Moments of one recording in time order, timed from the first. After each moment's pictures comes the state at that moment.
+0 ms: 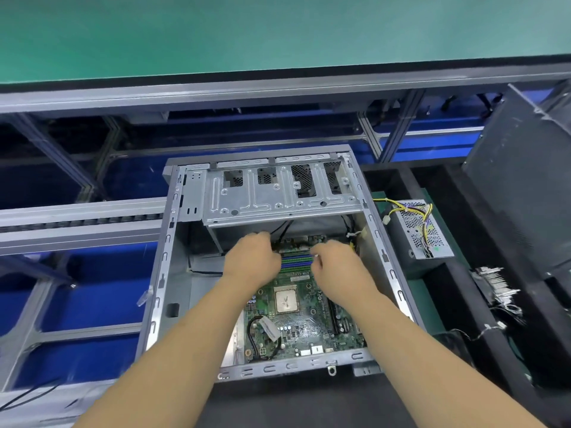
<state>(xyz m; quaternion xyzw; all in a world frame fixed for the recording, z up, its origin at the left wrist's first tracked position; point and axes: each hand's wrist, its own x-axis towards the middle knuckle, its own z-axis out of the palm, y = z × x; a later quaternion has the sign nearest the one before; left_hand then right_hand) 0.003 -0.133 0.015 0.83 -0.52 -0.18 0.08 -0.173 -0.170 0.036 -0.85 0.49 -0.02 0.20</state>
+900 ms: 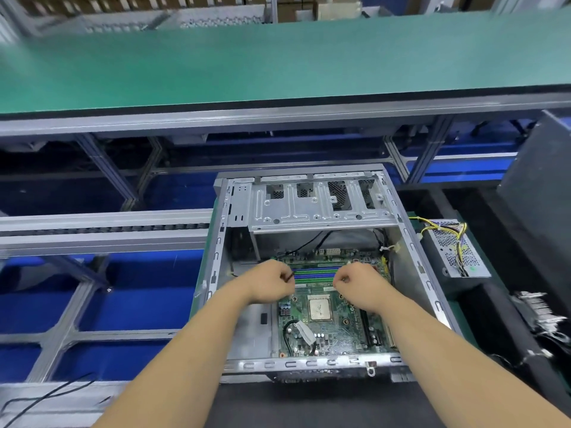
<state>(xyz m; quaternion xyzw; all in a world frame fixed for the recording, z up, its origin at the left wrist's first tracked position) 0.044 -0.083 0.034 0.71 -0.53 -0.44 0.13 -0.164 -0.188 0.000 -0.81 0.46 0.04 0.37</state>
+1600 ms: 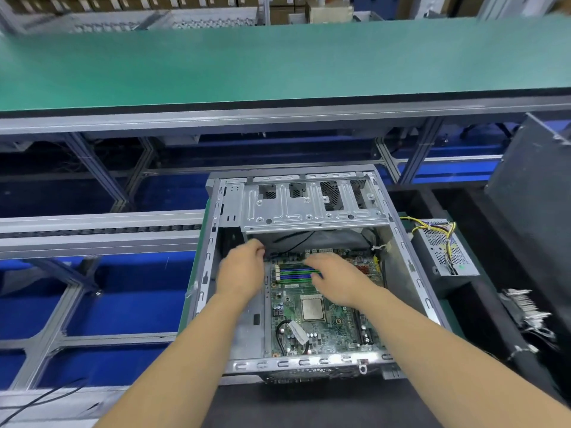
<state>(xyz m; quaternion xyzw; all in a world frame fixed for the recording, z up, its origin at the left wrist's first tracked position) 0.050 -0.081 0.027 0.85 -0.46 -0.12 0.21 -0.137 -0.185 0.006 -0.91 0.33 0.05 0.26</state>
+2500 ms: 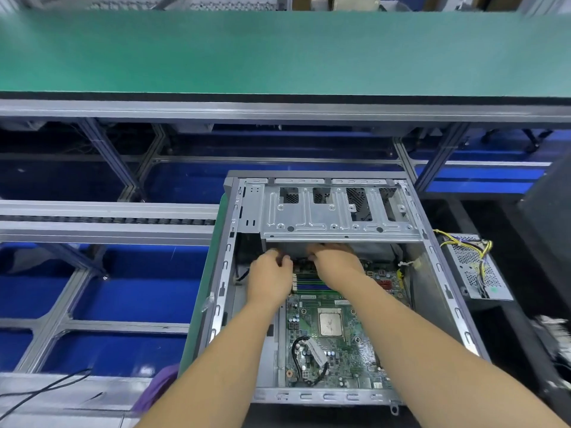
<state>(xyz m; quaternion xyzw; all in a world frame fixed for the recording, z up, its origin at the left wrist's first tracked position) 0.043 -0.103 0.004 0.85 -0.33 -0.23 0.33 -0.060 -0.219 -0.010 -0.89 0.41 0.14 0.15</state>
